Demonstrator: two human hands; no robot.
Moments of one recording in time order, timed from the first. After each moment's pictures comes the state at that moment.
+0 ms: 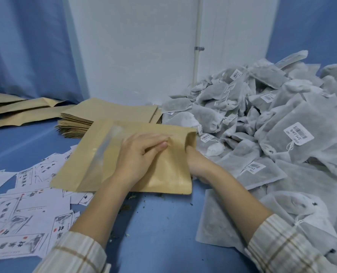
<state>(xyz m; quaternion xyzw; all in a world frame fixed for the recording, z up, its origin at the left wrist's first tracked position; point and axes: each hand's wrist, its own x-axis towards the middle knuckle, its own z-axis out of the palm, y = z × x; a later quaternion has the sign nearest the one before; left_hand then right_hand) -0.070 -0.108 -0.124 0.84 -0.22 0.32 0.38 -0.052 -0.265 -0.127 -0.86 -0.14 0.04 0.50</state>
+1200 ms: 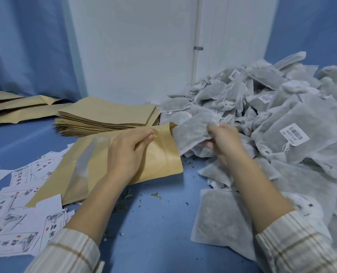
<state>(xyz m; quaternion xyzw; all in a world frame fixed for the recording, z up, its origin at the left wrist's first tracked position) -0.062 -0.104 -0.129 0.84 -0.13 0.40 0.36 -0.032 -0.316 -0.100 -0.62 0.04 -0.12 0.77</state>
